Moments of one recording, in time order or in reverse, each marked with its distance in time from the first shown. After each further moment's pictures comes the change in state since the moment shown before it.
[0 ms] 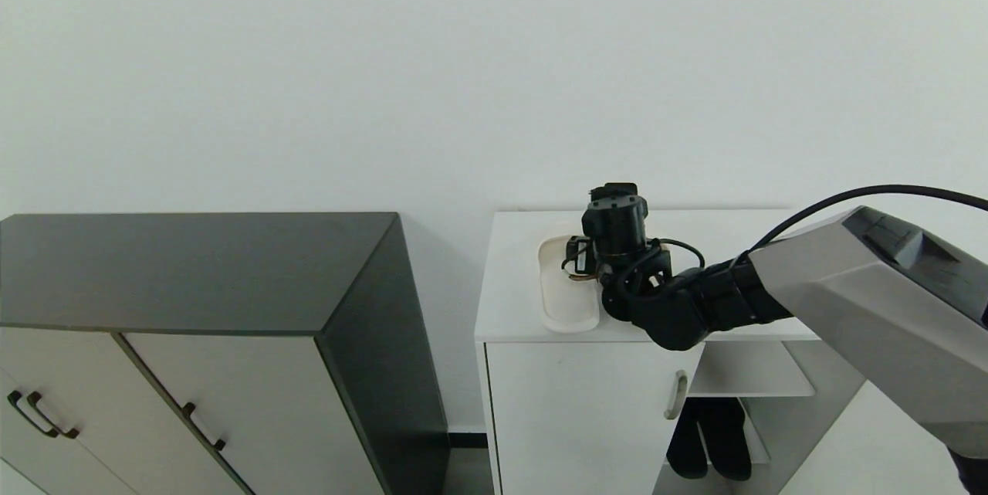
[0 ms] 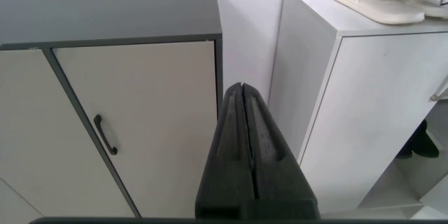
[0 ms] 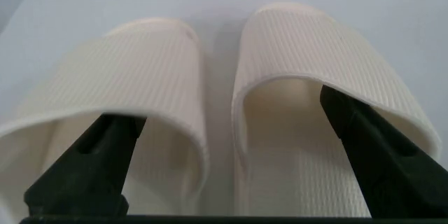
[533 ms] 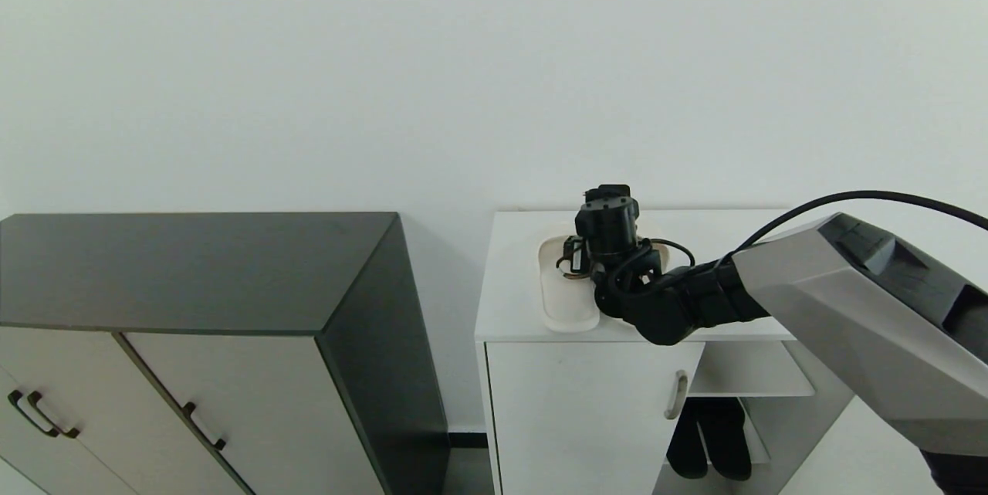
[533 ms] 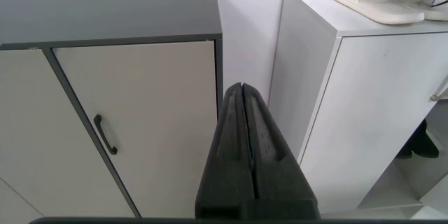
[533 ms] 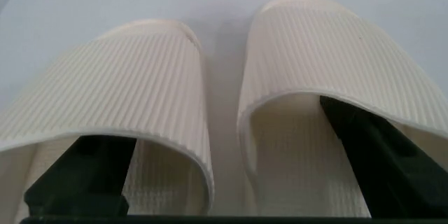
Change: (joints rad) left arm 0.000 0.000 0.000 0.000 0.000 -0.001; right arm -0.013 0.056 -0.086 0.039 0.000 0.000
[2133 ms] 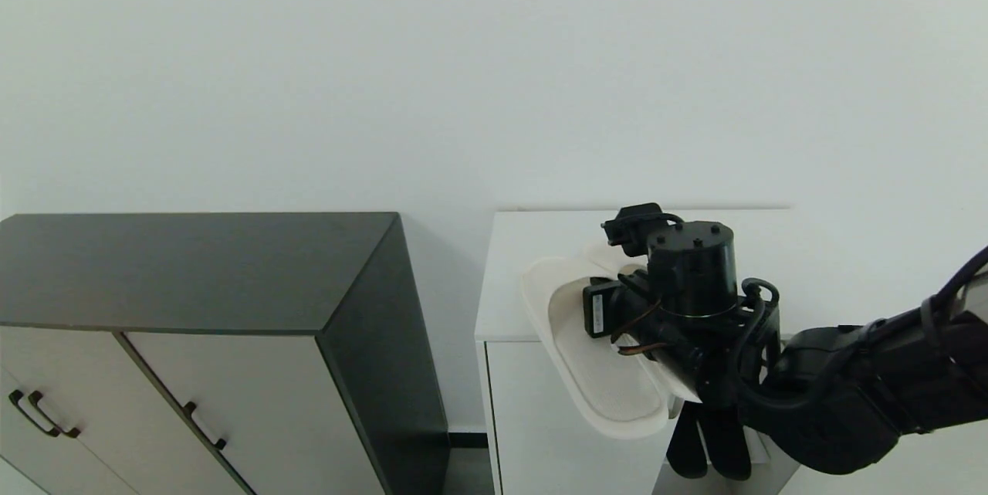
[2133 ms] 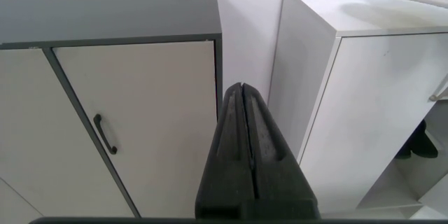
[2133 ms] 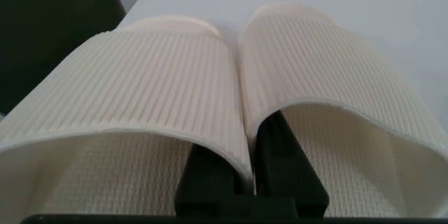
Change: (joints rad) left arm 0.000 0.000 0.000 0.000 0.000 -0.001; right arm 0.158 -0.449 0.661 -0.216 0.237 -0.059
